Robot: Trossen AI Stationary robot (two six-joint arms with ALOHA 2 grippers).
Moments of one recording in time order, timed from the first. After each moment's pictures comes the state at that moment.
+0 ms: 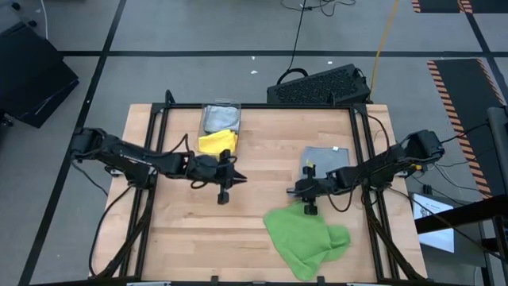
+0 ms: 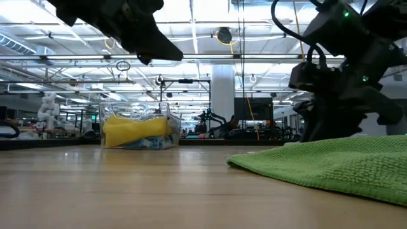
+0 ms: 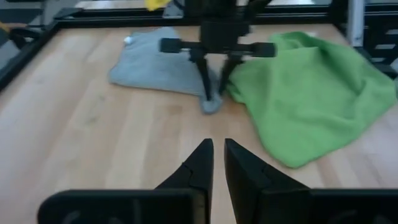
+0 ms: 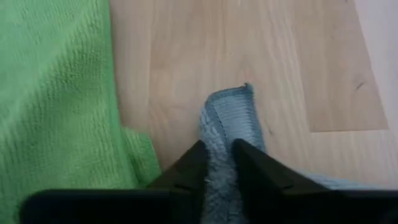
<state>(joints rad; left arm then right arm) -0.12 1.35 0.74 0.13 -0.09 -0.05 0.24 1.46 0.45 0.03 0.16 0.20</state>
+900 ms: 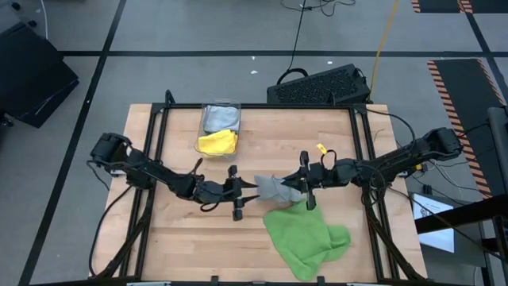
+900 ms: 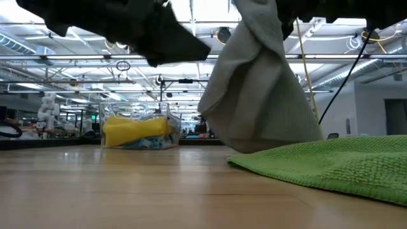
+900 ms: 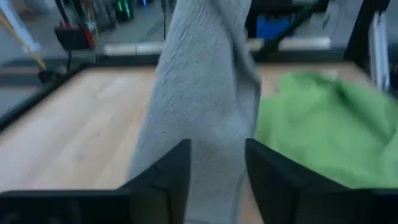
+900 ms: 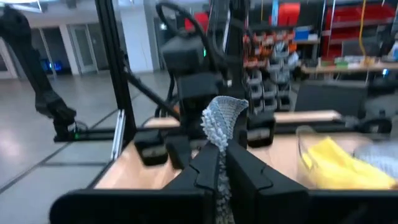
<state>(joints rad) -0.32 1.63 0.74 0.60 -0.42 -0.06 0.24 1.19 0.47 0.74 0.16 0.09</state>
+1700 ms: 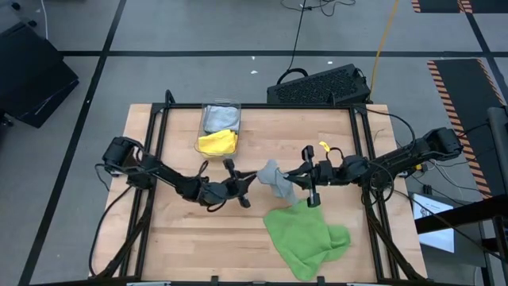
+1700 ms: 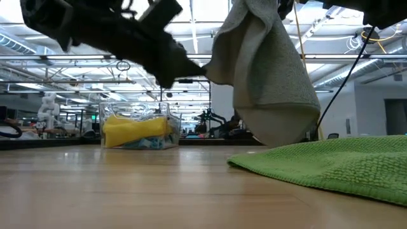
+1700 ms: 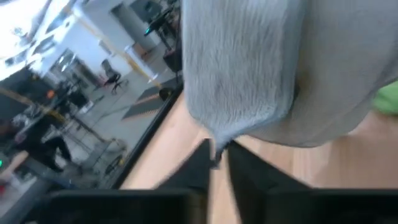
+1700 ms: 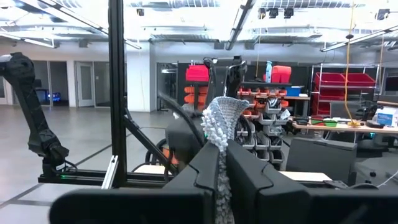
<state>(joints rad) -0.31 1.76 0.74 0.79 -0.81 0.39 0.24 1.19 0.47 0.97 0.16 -0.05</state>
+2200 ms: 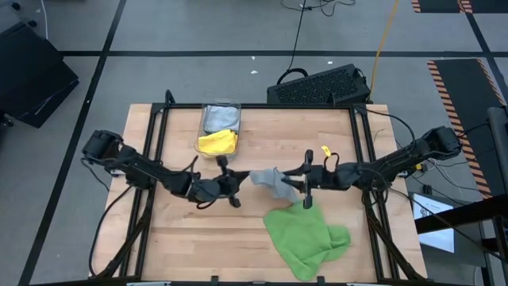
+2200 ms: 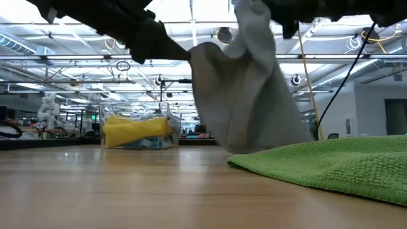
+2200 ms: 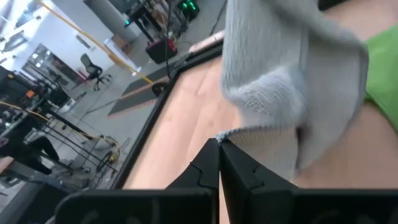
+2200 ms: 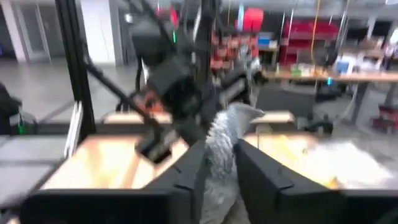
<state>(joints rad) -0.32 1.54 0.74 0.44 -0.76 0.33 0.29 1.19 0.47 0.73 0.37 -0.01</state>
